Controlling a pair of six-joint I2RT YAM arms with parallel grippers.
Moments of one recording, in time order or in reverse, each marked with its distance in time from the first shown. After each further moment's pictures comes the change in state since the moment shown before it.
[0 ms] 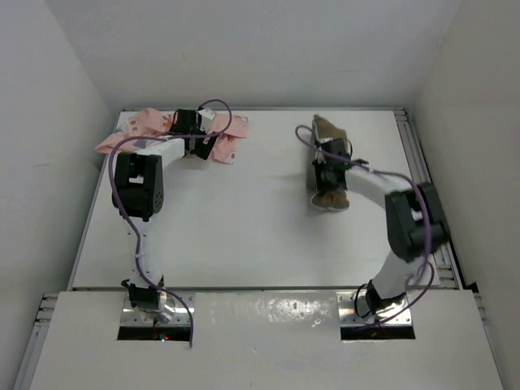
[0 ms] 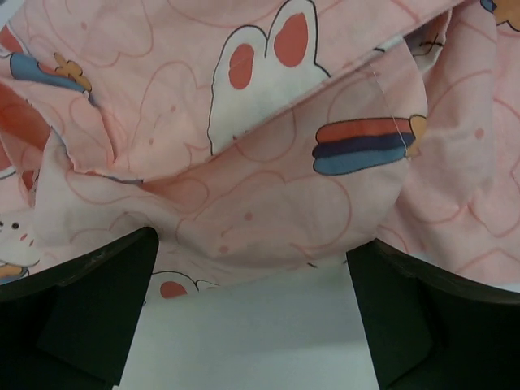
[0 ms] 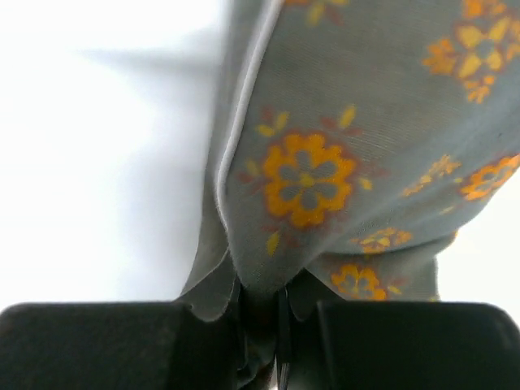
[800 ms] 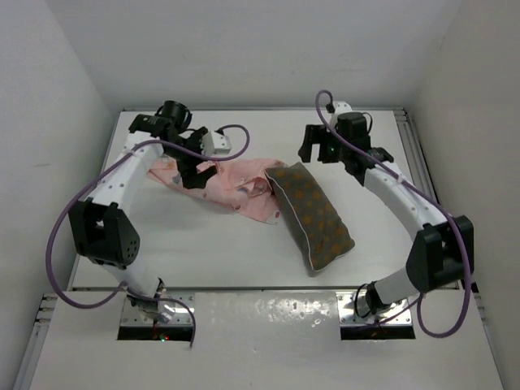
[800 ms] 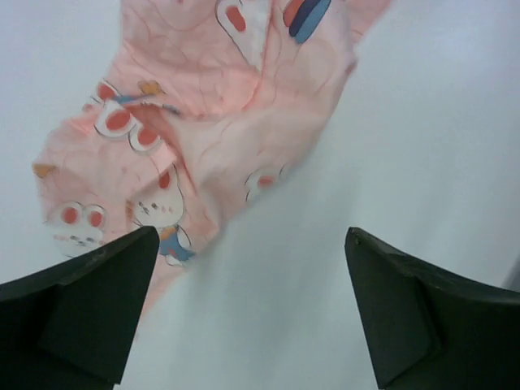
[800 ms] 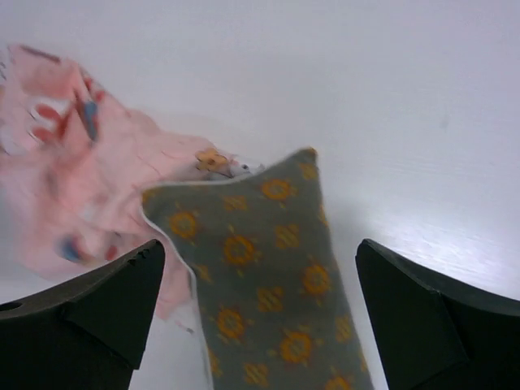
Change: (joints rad) left arm -0.078 -0.478 0.040 -0.943 0.526 0.672; right arm 0.014 -0.332 0.056 -0.003 -0.124 0.067
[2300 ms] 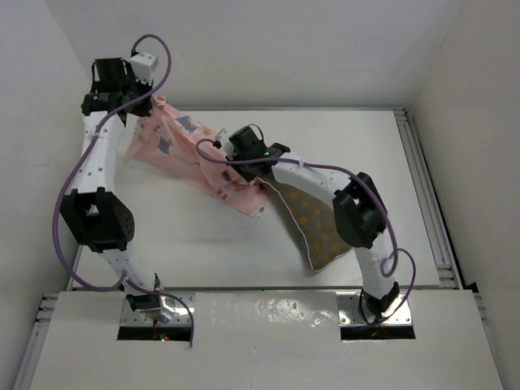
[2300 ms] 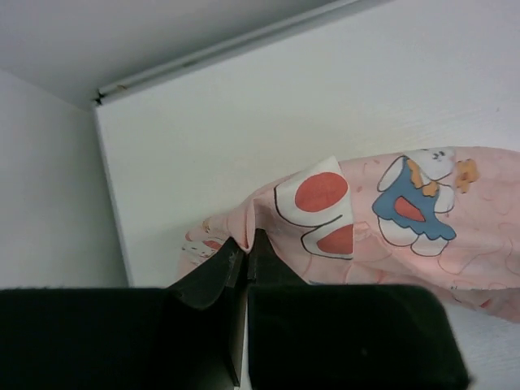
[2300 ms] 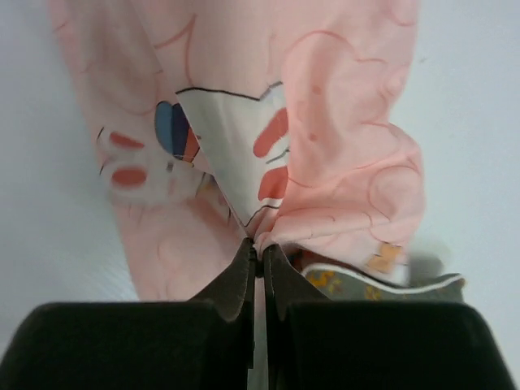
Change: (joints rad) left arm 0.313 0.118 0.245 0.444 -0.248 -0.731; right arm 0.477 0.694 0.615 -0.217 0.209 -0.429
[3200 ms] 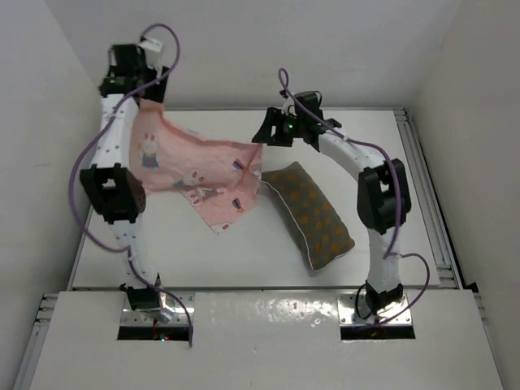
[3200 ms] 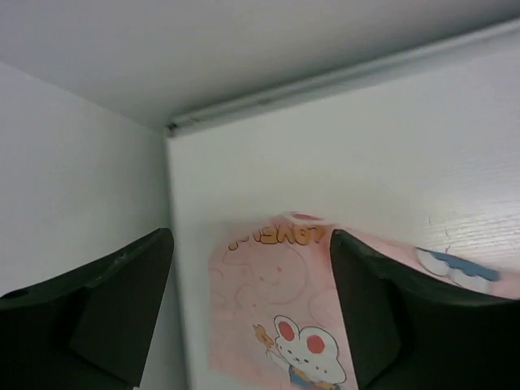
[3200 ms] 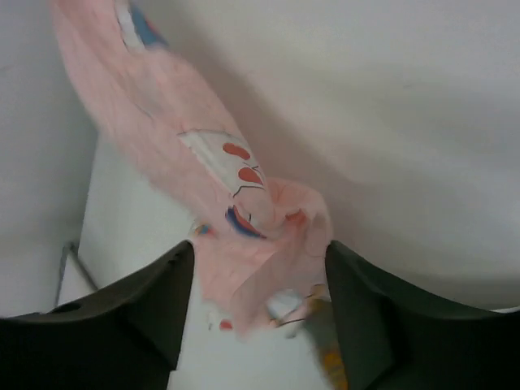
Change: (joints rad) left arm -0.021 0.206 0.408 -0.046 -0.153 0.042; right arm -0.354 -0.148 -0.128 0.348 -0.670 0.686
